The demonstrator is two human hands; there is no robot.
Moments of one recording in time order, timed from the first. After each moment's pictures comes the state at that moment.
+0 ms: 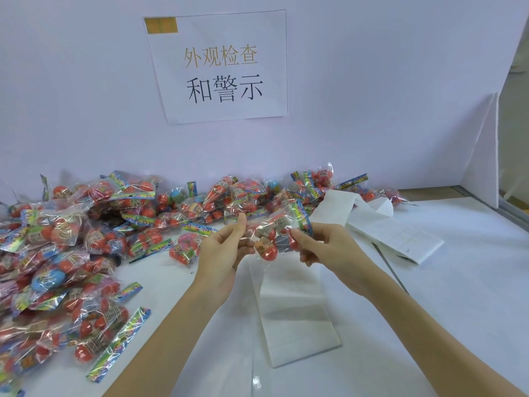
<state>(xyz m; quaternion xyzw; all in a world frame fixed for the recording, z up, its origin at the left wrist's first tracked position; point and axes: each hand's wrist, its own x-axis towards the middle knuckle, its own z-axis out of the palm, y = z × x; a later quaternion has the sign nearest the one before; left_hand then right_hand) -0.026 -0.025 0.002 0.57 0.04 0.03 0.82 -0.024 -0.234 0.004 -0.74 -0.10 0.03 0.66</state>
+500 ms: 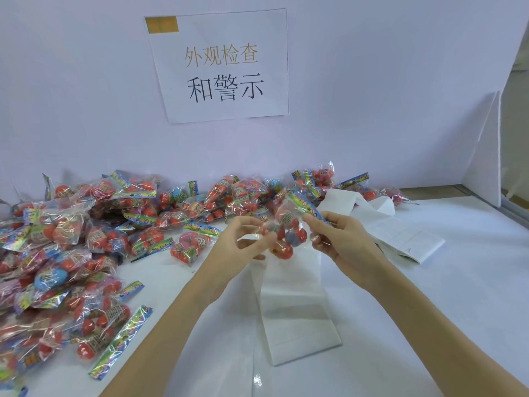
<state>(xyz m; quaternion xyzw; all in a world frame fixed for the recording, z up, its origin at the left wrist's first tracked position) -0.021 -0.019 -0.001 0.71 -0.09 0.00 0.69 -0.019 -0.244 0.010 -0.62 -0.03 0.02 0.79</state>
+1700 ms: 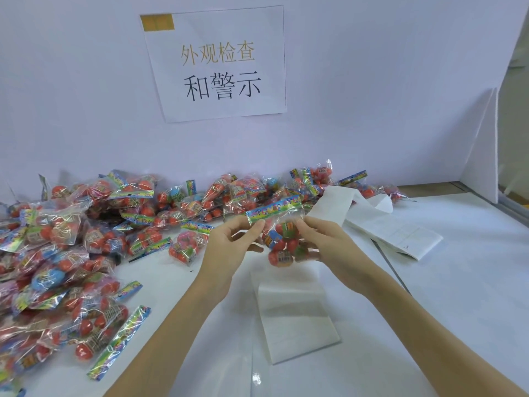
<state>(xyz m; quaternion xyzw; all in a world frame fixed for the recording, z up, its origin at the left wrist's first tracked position) -0.026 -0.028 0.004 0.70 -0.04 0.07 0.71 -0.027 -0.229 0.007 -0.71 -0.10 0.08 0.70</state>
